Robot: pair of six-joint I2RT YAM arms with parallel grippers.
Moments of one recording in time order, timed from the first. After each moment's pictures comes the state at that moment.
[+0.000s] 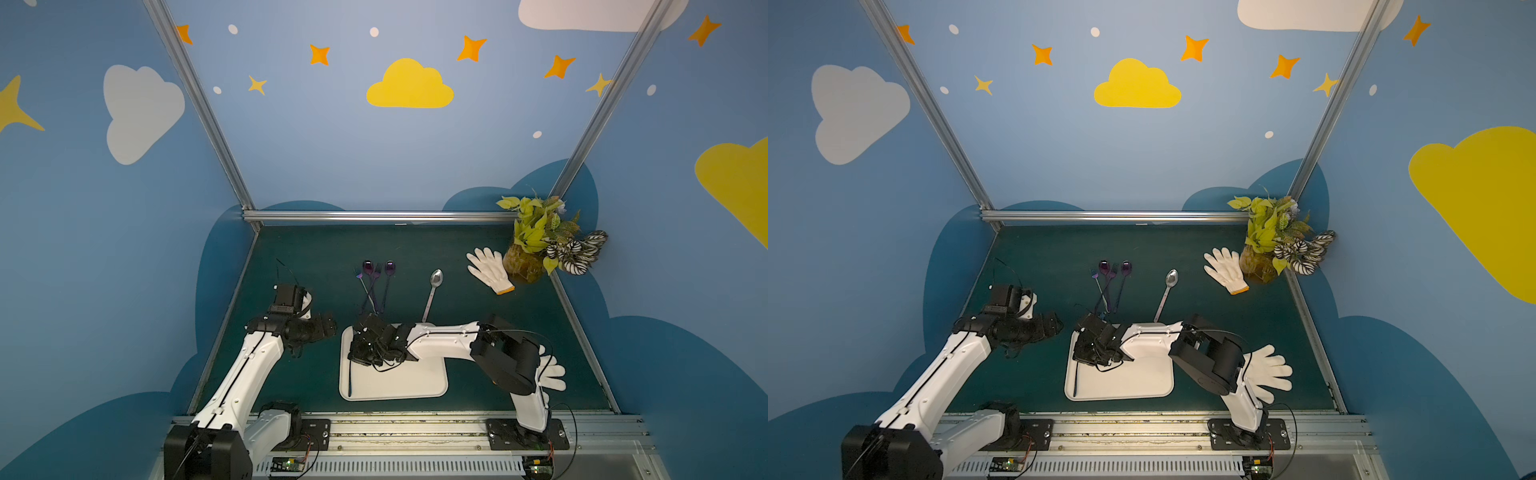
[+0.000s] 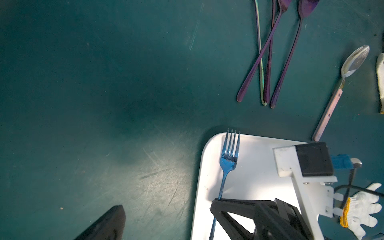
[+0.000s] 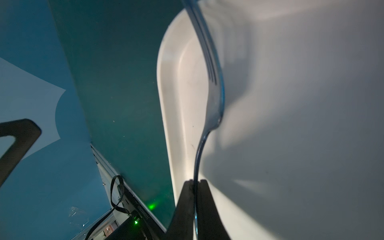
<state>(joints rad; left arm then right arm) -0.07 1.06 0.75 -0.81 0.23 -0.39 1.17 2.03 1.26 -0.10 -0.19 1.25</state>
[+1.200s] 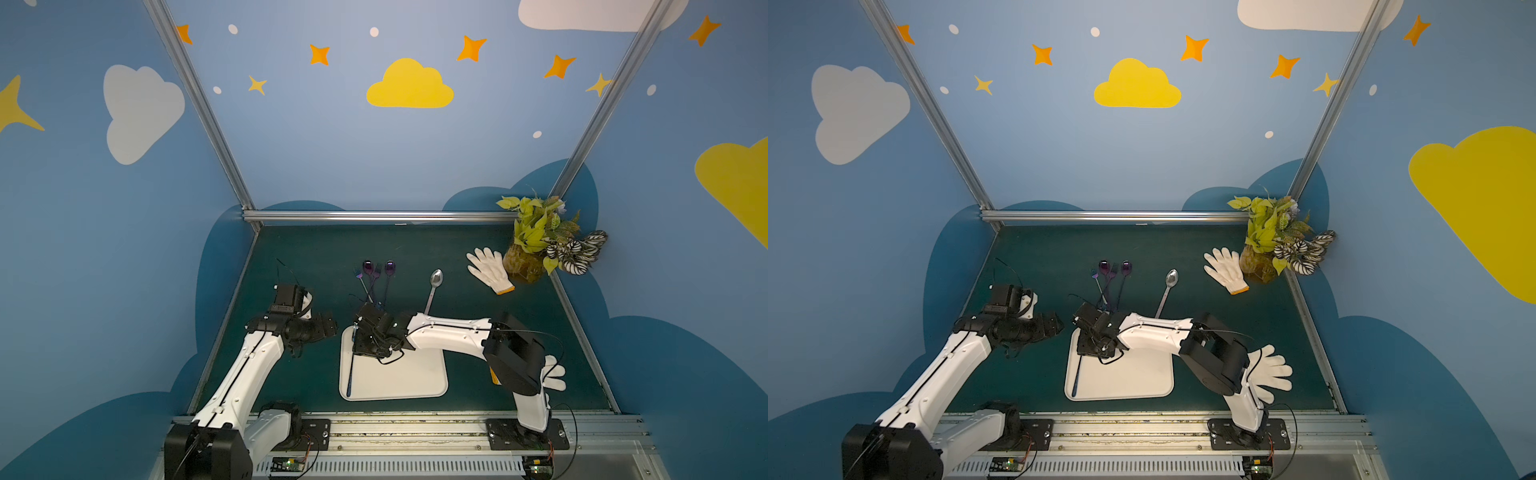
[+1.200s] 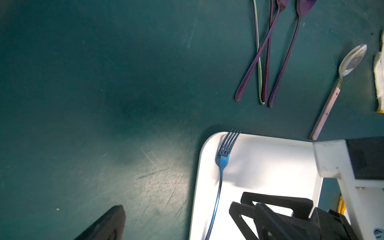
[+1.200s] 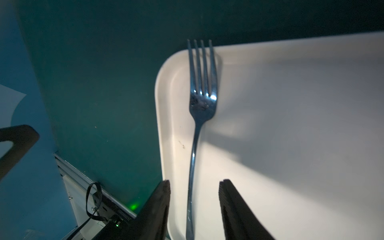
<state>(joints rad) -0.07 1.07 0.75 -0.81 0.24 -0.39 1.17 2.03 1.46 -0.46 -0.09 1.12</state>
